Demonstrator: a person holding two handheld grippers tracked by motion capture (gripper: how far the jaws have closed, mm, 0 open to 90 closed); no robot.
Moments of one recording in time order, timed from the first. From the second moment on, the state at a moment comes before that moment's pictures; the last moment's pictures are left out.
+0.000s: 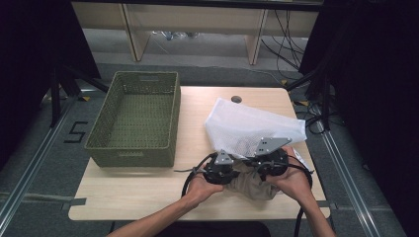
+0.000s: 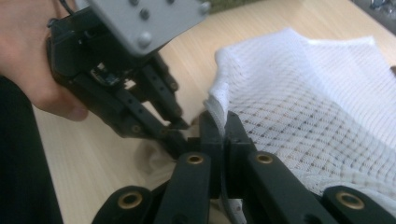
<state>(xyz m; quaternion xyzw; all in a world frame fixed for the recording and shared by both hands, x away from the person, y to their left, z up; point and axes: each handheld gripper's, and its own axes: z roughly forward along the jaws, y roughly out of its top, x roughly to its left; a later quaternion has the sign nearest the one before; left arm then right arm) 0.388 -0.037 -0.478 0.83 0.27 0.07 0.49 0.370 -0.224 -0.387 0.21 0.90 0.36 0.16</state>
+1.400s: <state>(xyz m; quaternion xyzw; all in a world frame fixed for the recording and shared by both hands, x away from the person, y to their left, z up) 0.392 -0.039 -0.486 0.82 0.22 0.08 0.53 0.363 -0.240 -0.385 0.24 0.88 0.38 0.17</state>
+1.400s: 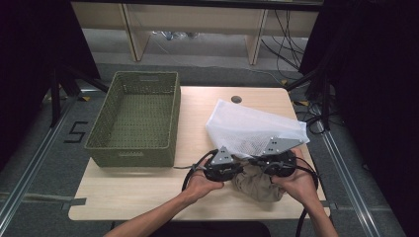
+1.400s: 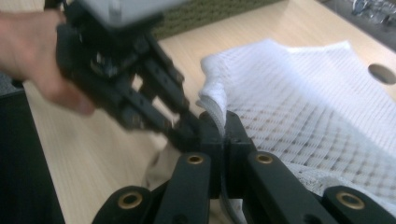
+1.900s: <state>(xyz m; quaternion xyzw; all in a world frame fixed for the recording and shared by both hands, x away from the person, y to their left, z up) 0.393 0.004 -0.498 0.82 0.28 0.04 0.50 0.359 -0.234 -0.430 0.25 0.91 0.30 0.12</state>
